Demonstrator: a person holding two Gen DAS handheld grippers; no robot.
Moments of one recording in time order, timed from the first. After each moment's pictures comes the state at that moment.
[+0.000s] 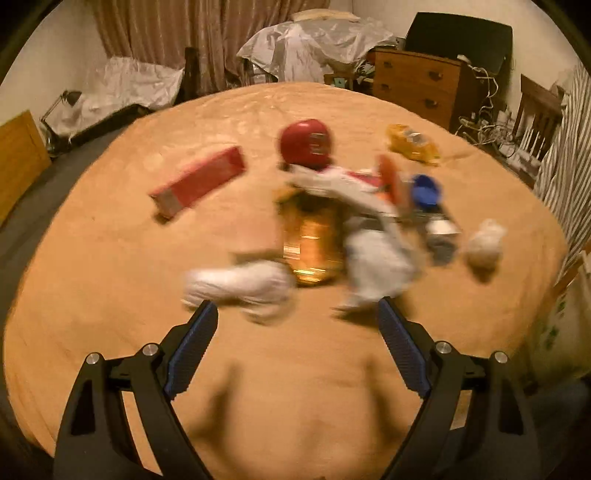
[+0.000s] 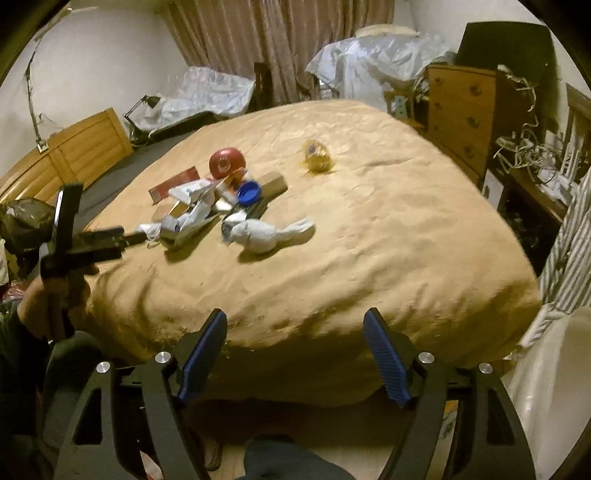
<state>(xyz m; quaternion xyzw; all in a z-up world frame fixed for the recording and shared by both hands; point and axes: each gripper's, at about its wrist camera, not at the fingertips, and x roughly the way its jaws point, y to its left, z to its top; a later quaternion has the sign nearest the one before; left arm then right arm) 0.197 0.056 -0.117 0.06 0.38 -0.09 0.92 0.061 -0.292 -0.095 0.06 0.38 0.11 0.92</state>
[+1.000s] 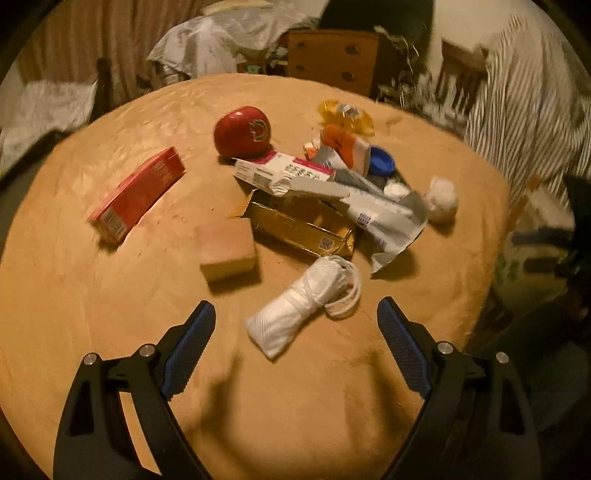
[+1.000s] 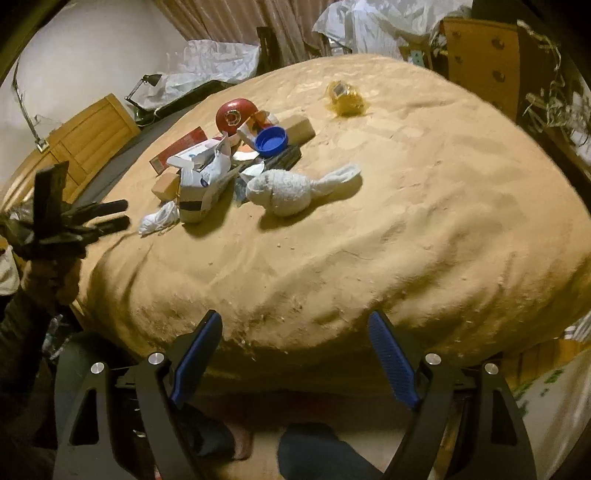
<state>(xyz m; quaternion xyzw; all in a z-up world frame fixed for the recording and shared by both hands) 0.223 0.054 -0.125 0.13 0.40 -0.27 0.87 0.123 -0.265 -0.155 0.10 0.45 0.15 0.87</state>
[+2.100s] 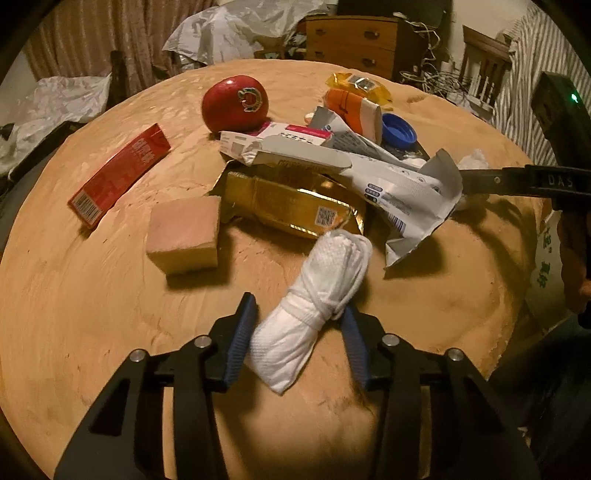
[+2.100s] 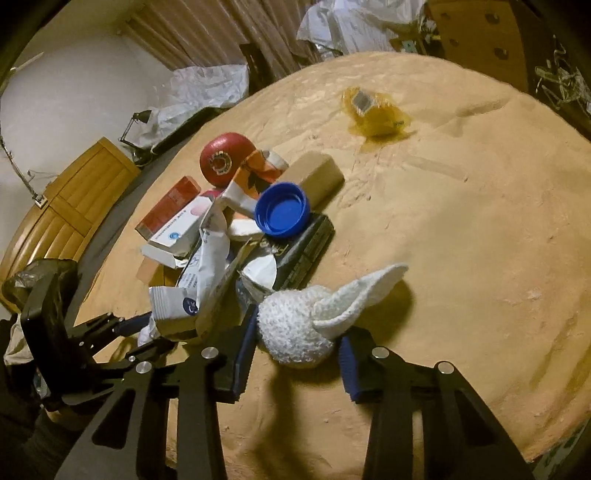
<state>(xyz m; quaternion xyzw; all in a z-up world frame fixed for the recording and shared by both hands) 0.222 0.031 -0.159 0.12 0.41 -0.21 0.88 0.253 -0.211 -0.161 0.17 0.42 0.15 0.88</state>
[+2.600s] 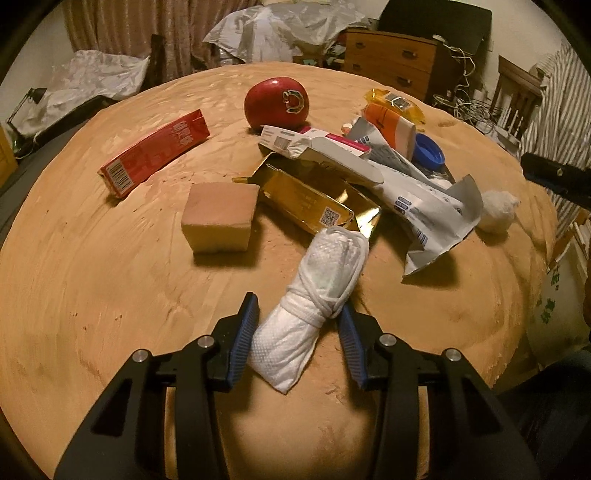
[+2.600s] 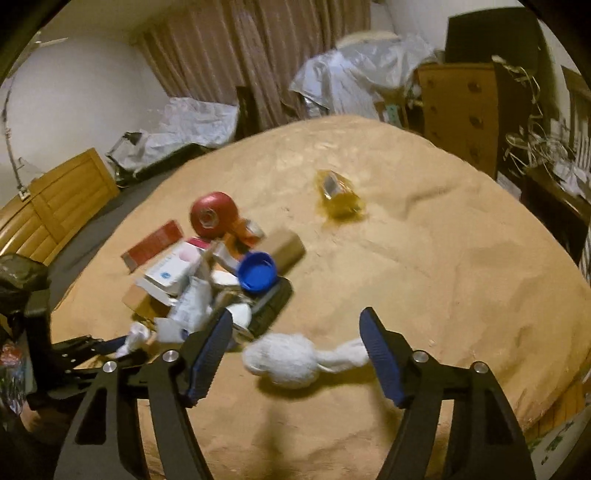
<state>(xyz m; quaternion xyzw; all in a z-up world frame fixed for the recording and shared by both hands) 0.219 0.042 -0.158 0.06 0.41 -0.16 0.90 0.216 -0.232 -0.114 0.11 0.33 0.09 0.93</state>
